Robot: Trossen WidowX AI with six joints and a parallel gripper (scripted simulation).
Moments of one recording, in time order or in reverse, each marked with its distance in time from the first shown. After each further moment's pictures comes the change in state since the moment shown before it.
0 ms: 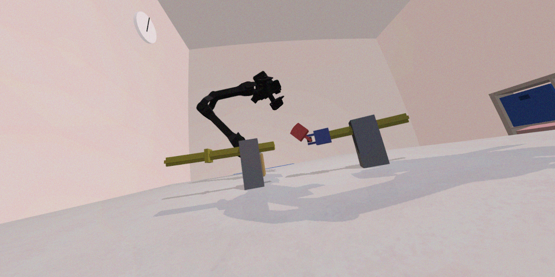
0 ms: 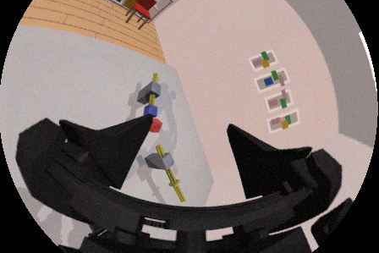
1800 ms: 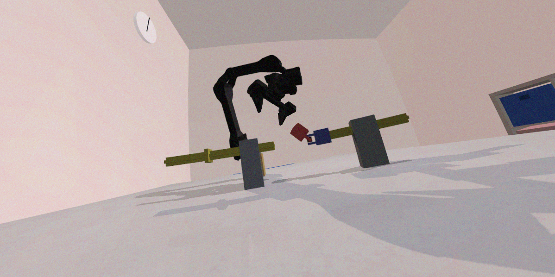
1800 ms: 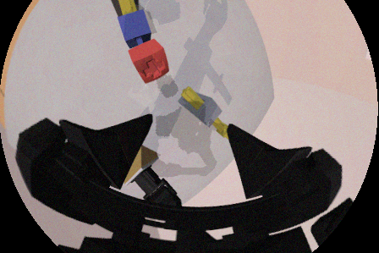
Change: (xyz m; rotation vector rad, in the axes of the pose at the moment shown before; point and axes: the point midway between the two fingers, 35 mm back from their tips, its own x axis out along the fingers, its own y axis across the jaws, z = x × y) arm 0.134 0.030 -0.140 0.401 1.087 0.296
